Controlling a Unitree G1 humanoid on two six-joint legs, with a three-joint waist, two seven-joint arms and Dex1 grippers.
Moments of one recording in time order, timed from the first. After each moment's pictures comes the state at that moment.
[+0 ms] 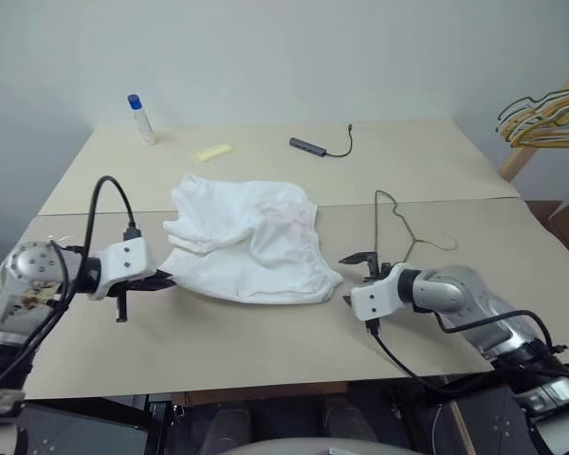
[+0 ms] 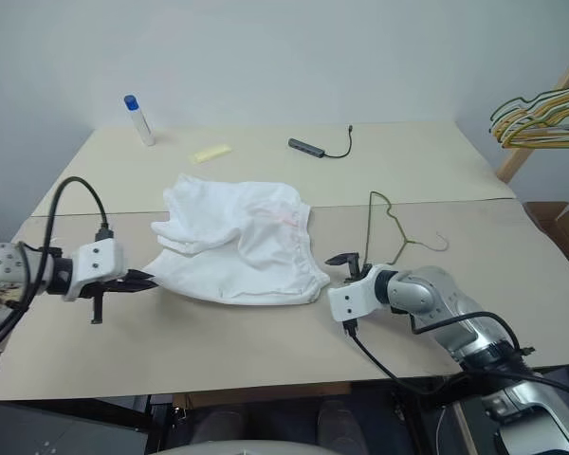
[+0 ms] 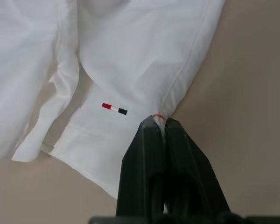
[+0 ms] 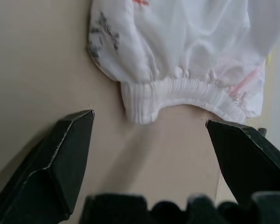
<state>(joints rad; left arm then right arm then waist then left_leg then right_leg) -0.19 1.01 0.03 0.08 -0.13 0.03 -1.30 -0.36 -0.76 0.39 0.07 -0.45 -0.36 0.74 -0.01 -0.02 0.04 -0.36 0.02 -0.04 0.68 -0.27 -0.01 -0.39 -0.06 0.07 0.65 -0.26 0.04</state>
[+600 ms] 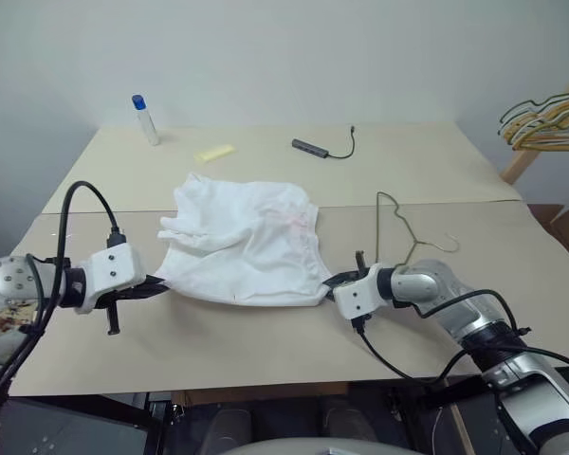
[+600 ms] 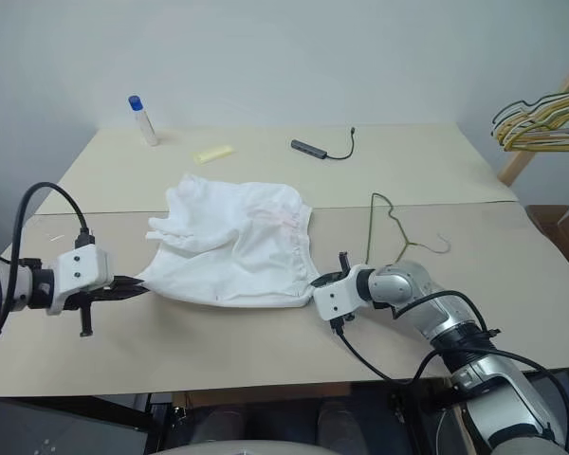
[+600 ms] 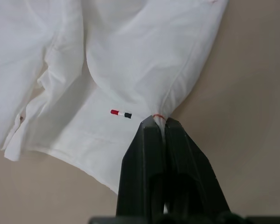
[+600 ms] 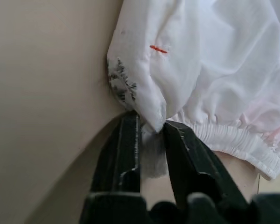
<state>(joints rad) -0.03 1.04 0.15 -0.11 -0.19 0.14 -1.24 -0.47 -0.65 0.46 0.27 -0.40 -0.46 0.85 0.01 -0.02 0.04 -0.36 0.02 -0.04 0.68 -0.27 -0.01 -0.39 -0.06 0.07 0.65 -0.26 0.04</state>
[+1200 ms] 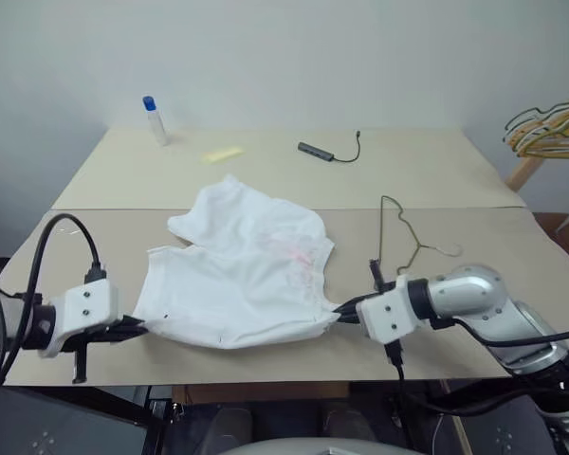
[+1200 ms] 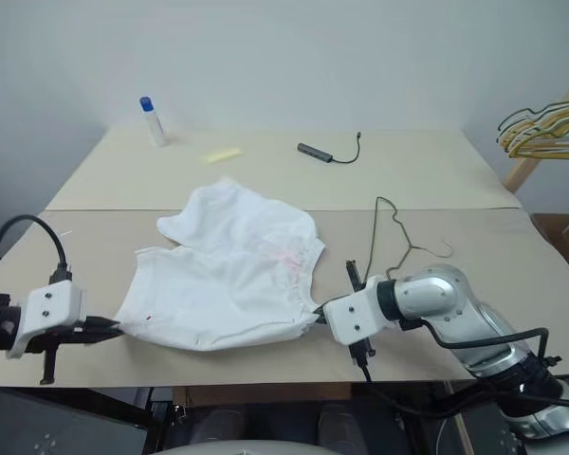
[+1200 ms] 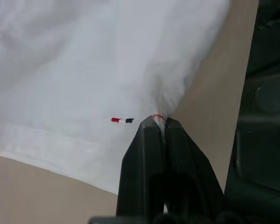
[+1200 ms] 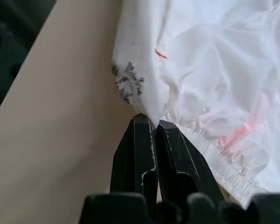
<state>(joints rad) 0.19 1.10 0.32 -0.29 -0.26 0.22 -1.30 -0.32 -0.82 0.34 -0.34 -0.02 0.02 1.15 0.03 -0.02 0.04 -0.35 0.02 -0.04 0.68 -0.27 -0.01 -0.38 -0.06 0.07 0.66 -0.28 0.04</state>
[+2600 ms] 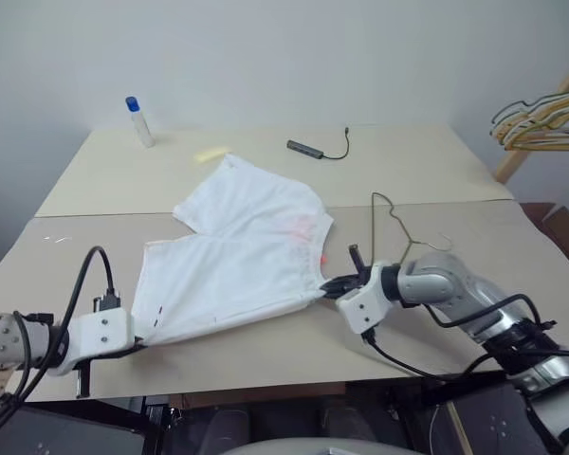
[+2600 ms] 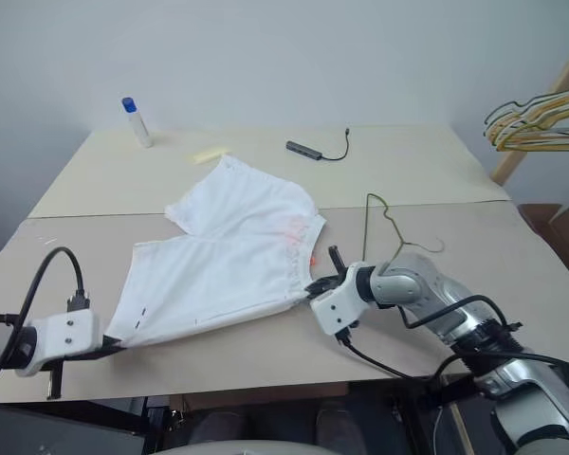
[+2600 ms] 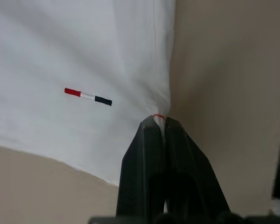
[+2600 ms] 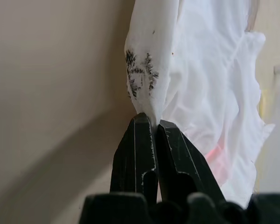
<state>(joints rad) 0.43 1.12 0.30 -0.33 -0.11 0.10 -1.20 -0.47 -0.83 0.53 -0.02 -0.32 -0.45 0.91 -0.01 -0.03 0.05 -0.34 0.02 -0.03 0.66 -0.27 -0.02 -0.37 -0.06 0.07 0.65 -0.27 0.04</state>
